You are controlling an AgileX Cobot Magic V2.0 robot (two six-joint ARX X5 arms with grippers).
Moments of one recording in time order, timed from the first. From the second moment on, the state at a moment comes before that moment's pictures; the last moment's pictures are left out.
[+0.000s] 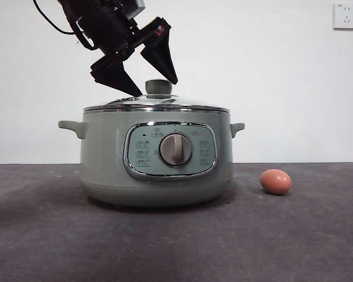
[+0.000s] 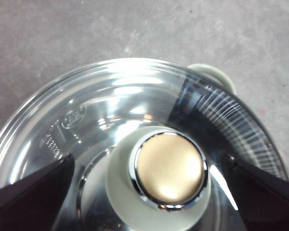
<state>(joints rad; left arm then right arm) -0.43 1.79 1.59 -0.54 0.30 0.11 -0.12 0.93 1.14 -0.93 -0.59 -0.05</state>
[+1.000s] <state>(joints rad) -0.46 1.79 1.59 -0.54 0.25 0.11 -0.12 0.95 1.14 -0.92 -0.59 -0.05</state>
